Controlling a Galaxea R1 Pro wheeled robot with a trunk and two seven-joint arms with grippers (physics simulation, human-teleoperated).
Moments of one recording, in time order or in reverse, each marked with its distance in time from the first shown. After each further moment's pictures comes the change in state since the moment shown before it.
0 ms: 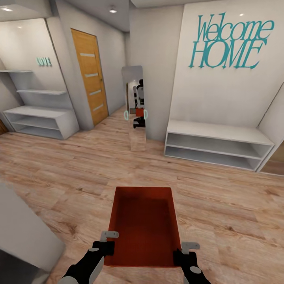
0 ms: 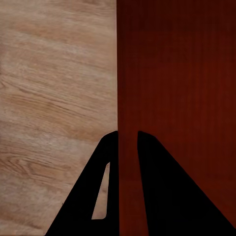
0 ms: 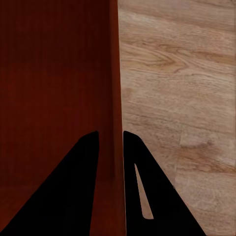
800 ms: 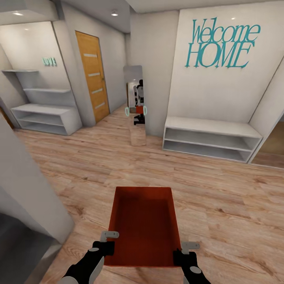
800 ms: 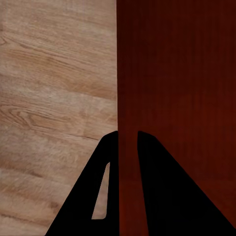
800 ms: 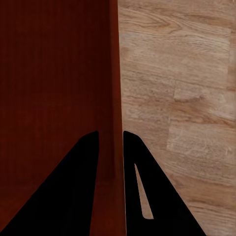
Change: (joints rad) left arm 0.000 0.000 0.000 0.000 0.000 0.000 0.000; right arm 0.000 0.000 0.000 0.000 0.000 0.000 0.000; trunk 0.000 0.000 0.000
